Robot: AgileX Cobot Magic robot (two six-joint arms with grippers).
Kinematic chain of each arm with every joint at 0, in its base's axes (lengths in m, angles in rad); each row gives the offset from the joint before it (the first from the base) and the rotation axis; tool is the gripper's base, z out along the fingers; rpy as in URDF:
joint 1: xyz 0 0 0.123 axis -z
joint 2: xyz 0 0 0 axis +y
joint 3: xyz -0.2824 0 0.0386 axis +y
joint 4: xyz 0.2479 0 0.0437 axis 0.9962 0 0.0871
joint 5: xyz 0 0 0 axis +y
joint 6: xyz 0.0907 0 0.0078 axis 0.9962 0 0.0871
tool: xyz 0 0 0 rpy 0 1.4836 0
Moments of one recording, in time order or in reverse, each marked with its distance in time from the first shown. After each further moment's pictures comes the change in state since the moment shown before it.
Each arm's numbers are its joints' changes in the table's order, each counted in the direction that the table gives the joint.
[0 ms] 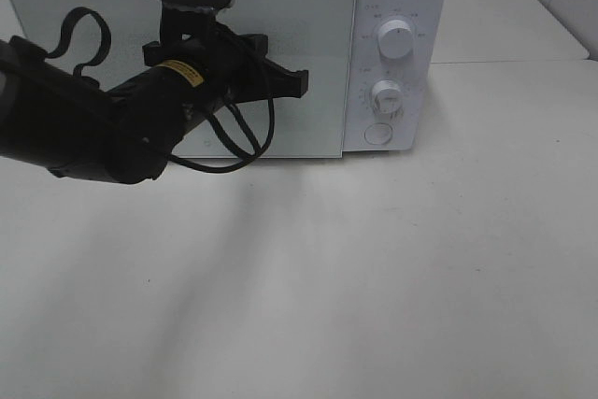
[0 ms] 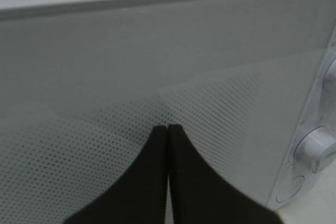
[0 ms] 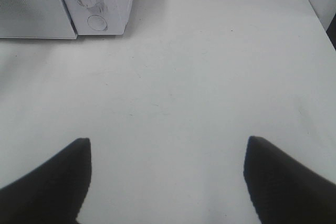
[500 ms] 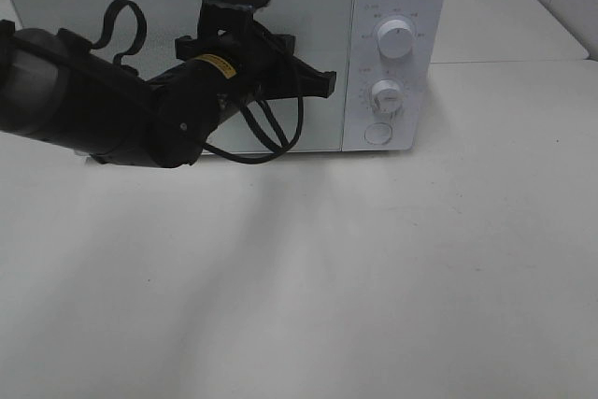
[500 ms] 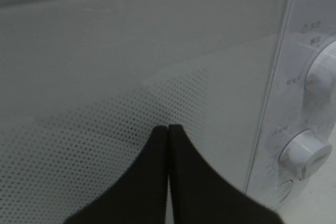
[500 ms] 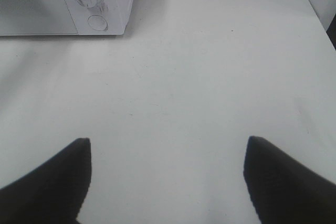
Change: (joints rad) left arm 0.020 0.068 -0.121 -0.026 0.079 0.074; right arm 0.000 0.000 0.000 0.000 0.000 0.000
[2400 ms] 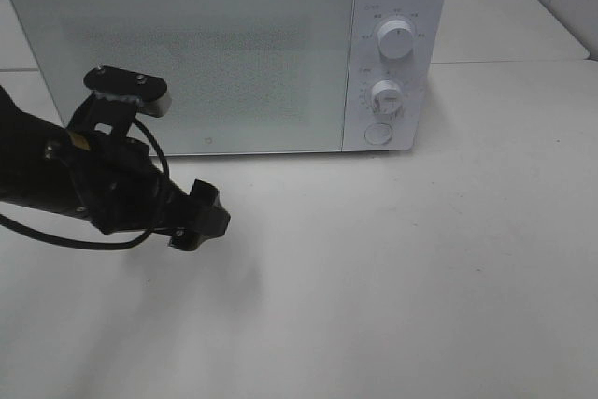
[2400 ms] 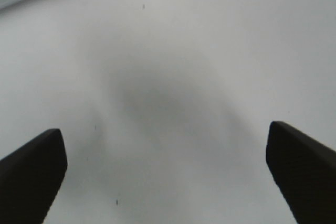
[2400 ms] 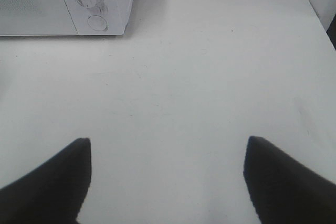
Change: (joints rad) left arm -0.117 -0.408 0.391 -0.065 0.799 0.058; right arm 0.000 0.000 0.000 0.000 0.000 0.000
